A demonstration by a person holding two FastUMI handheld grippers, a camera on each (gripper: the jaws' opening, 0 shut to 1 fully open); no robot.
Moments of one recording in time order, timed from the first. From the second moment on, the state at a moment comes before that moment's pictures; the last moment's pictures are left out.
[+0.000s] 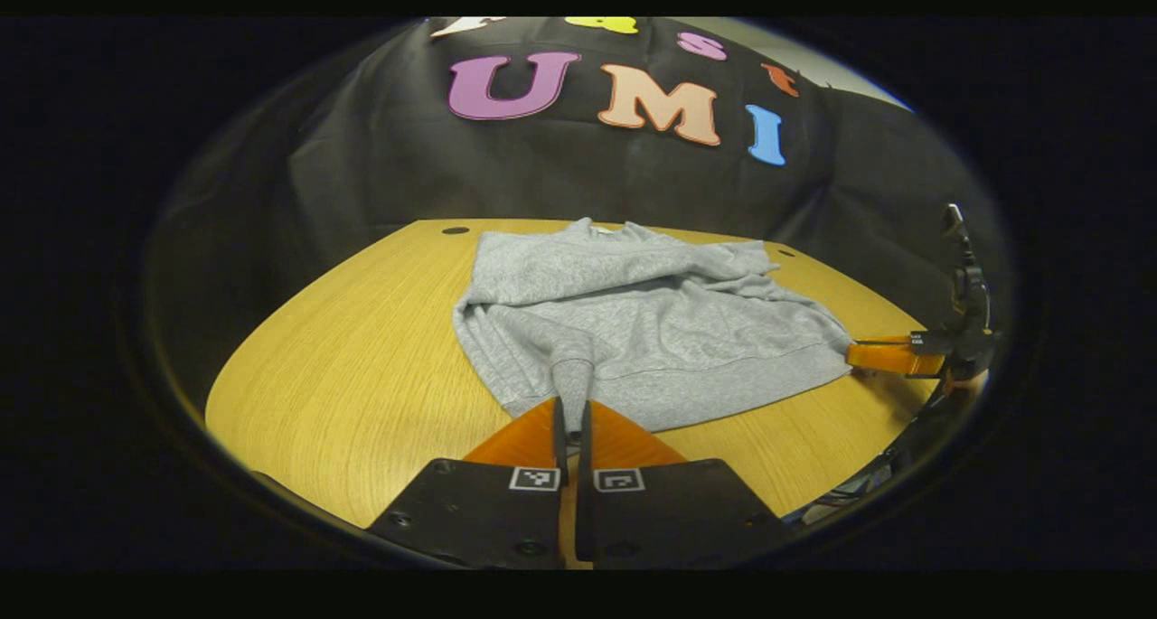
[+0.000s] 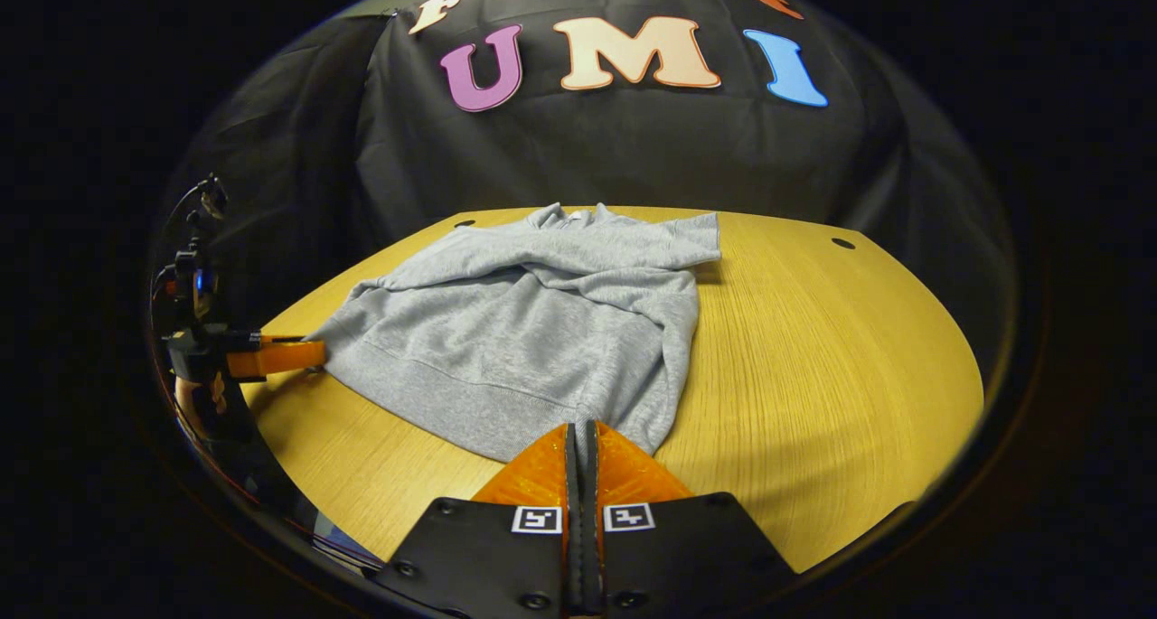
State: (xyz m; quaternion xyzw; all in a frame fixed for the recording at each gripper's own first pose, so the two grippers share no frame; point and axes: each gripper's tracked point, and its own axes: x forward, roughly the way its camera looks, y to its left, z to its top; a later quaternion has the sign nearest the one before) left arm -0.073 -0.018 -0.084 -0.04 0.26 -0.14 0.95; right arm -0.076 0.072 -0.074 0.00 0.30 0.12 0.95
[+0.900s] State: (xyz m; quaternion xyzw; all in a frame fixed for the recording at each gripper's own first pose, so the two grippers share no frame) left arm 0.059 -0.023 0.043 -0.10 0.14 -0.14 0.98; right arm 0.075 0.095 0.026 0.05 0.23 0.13 0.96
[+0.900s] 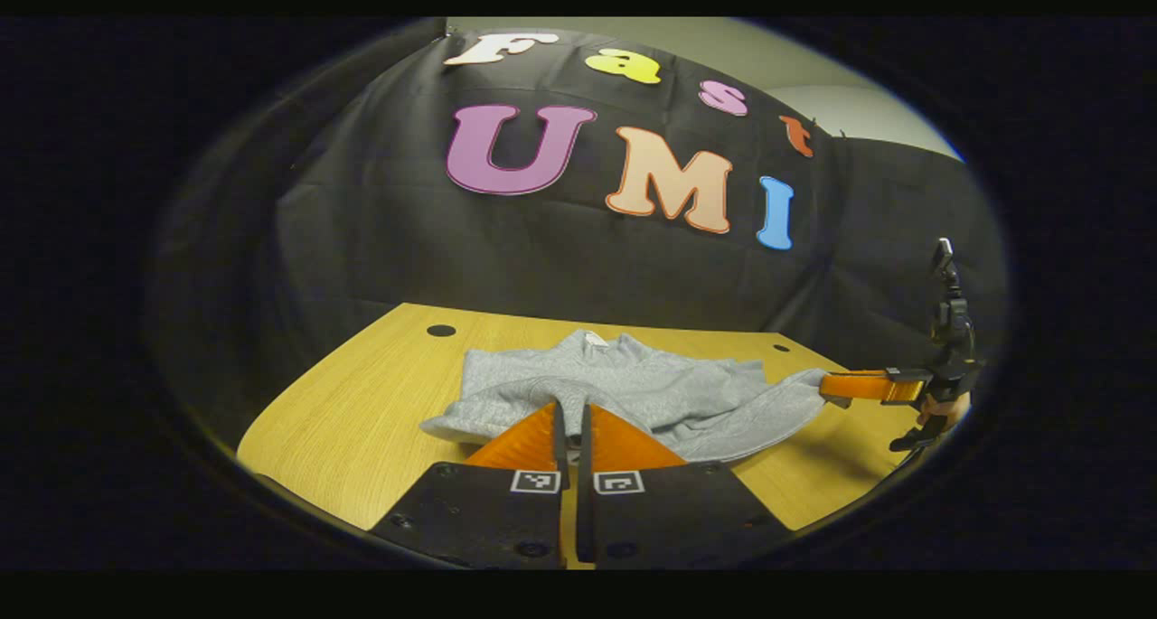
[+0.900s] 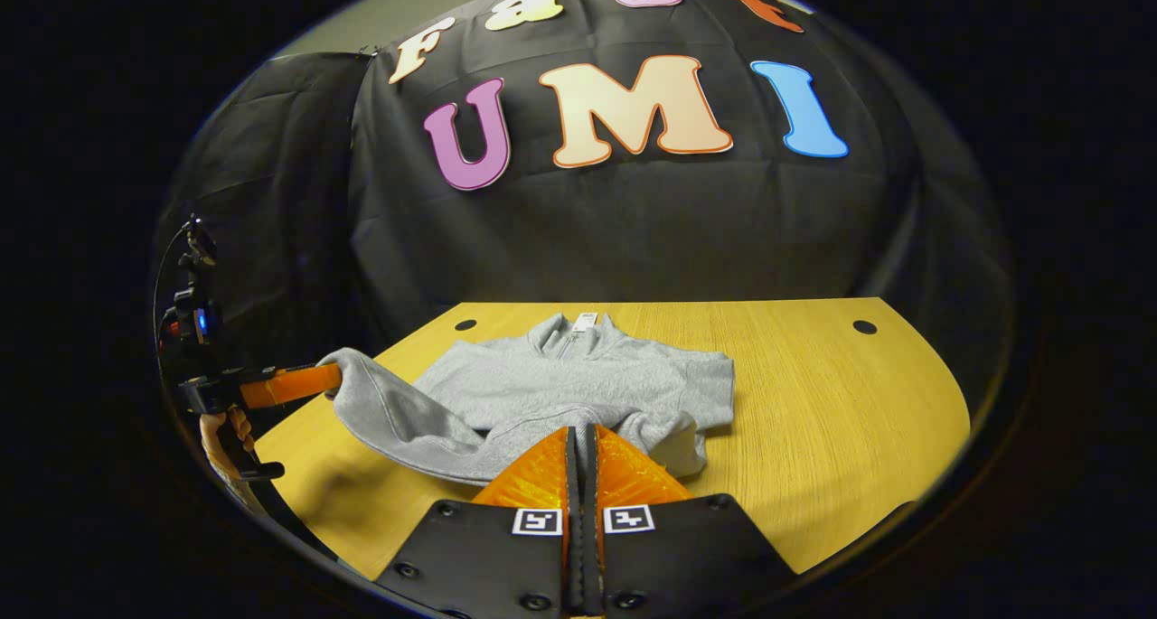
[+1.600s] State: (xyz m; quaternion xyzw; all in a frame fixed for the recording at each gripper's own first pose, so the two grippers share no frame) left arm 0.178 -0.037 0.016 -0.11 0.16 -0.10 0.98; right arm 0.173 0.061 -0.027 0.16 0.30 0.08 0.94
